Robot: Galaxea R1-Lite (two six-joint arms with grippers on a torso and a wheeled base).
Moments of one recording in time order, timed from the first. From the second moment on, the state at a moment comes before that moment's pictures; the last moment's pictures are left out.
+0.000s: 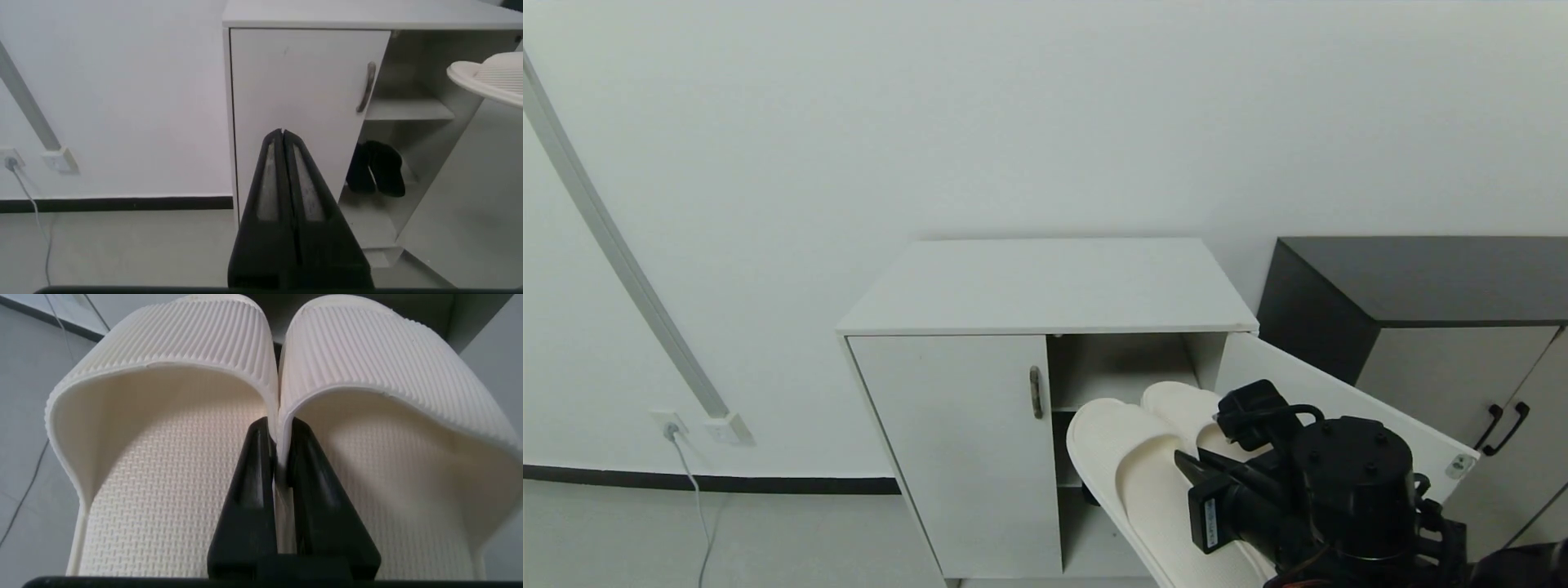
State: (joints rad) left arm 0.00 0.00 0.00 0.00 0.01 -0.01; right arm 0.86 1.80 -0.47 -1.00 -0.36 0.18
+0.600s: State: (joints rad) left arm 0.00 0.00 0.00 0.00 0.01 -0.01; right arm 0.87 1.81 -0.46 -1.01 -0.37 0.18
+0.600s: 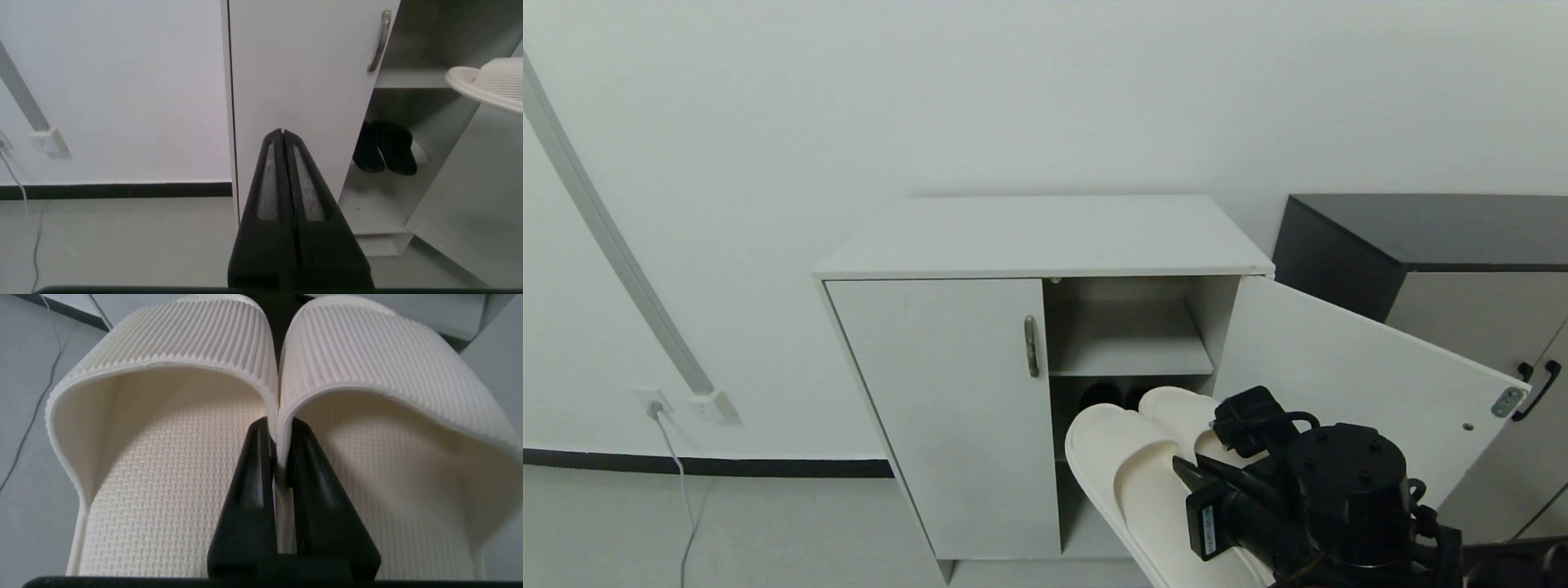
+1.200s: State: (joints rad) left arm 0.00 0.00 0.00 0.00 0.01 -0.01; right arm 0.87 1.83 -0.44 -1.06 -0.37 0.17
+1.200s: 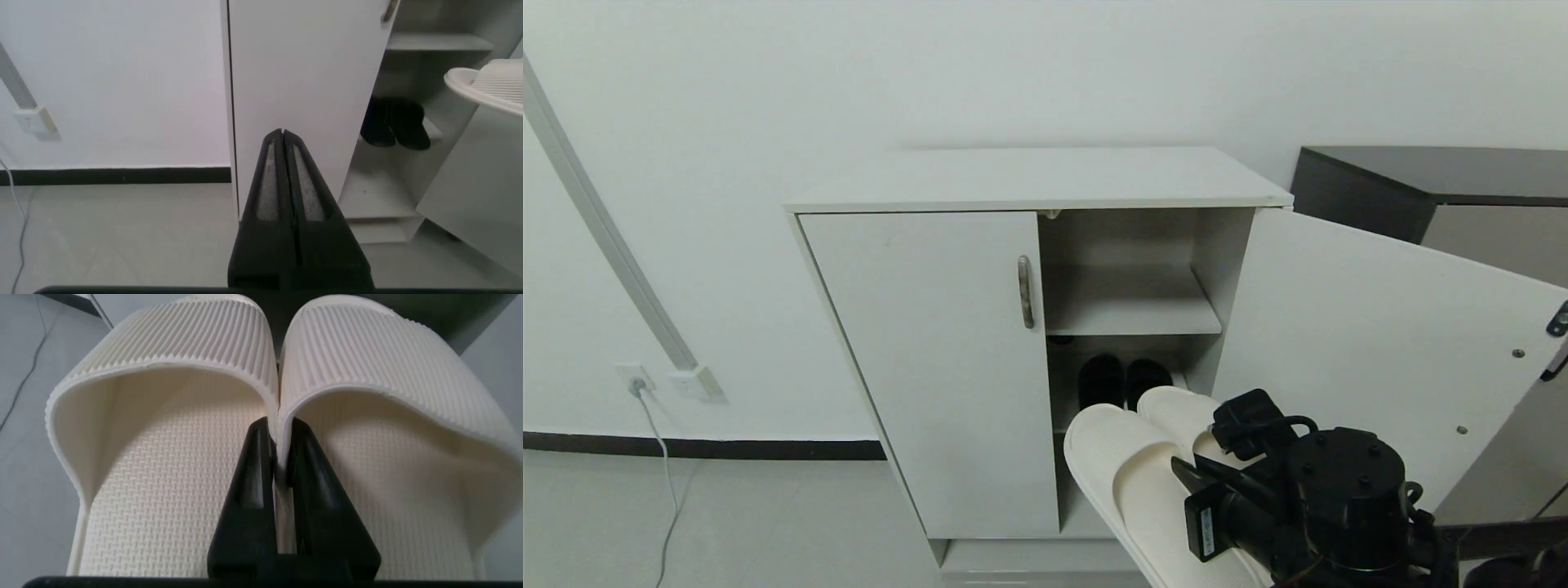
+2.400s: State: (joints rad) left arm 0.00 0.00 0.00 0.00 0.01 -0.01; right arm 0.88 1.87 -0.40 -1.14 -0.36 0.13
